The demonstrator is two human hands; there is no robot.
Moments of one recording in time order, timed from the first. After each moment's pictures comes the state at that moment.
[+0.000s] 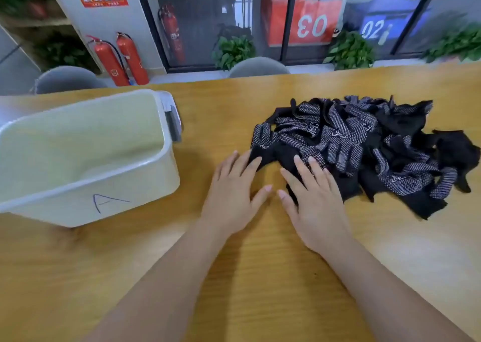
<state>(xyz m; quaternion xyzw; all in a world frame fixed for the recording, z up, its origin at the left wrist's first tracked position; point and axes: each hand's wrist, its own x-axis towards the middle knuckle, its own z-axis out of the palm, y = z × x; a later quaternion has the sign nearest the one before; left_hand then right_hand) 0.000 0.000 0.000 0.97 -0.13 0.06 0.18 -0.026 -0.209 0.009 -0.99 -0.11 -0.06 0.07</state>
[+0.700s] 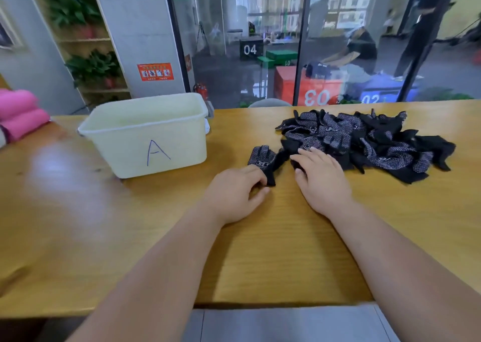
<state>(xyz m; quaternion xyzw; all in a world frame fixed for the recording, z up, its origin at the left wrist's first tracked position) -0.108 0.024 0.005 0.95 -0.23 0.17 0.13 -0.061 -0.219 -0.007 -0.96 -0.14 -0.20 0.14</state>
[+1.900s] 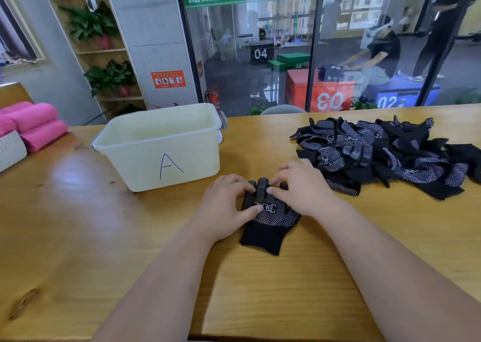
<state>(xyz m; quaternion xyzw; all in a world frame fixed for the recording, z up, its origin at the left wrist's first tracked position) -0.105 0.075 -0.010 0.94 -0.15 0.18 0.25 -0.042 -0.149 0.016 -0.96 -0.21 -0.10 0.16</state>
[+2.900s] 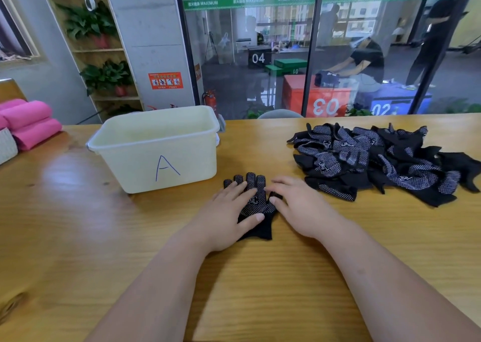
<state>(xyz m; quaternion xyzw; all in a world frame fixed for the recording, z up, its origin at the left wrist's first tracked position) -0.109 0.072 -0.012 0.98 -0.15 0.04 0.14 -0.067 -0.156 0.007 -0.94 -0.26 -0.08 0.18</state>
